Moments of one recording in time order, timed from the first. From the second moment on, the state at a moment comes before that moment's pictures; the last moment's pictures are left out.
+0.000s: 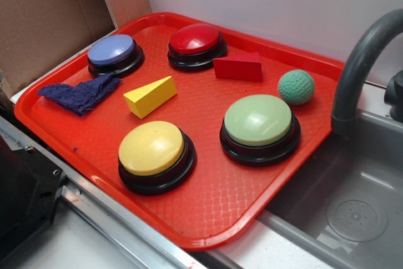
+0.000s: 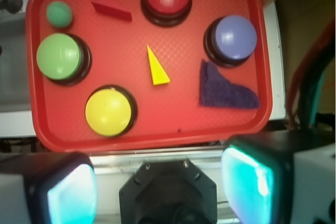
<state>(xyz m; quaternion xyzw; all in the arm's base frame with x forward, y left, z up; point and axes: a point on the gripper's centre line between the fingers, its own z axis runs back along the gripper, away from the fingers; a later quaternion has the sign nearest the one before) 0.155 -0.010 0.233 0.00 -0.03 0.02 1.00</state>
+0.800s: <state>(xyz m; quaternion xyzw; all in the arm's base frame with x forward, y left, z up) 0.207 0.057 0.140 0.03 0.01 -0.07 1.00</state>
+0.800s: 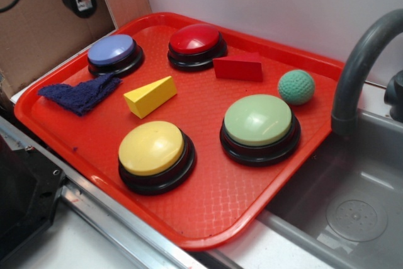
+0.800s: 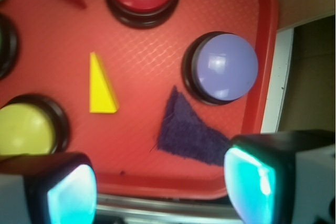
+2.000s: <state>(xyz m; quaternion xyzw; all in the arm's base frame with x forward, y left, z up) 0.231 0.026 0.033 0.07 0.14 -0.09 0.98</state>
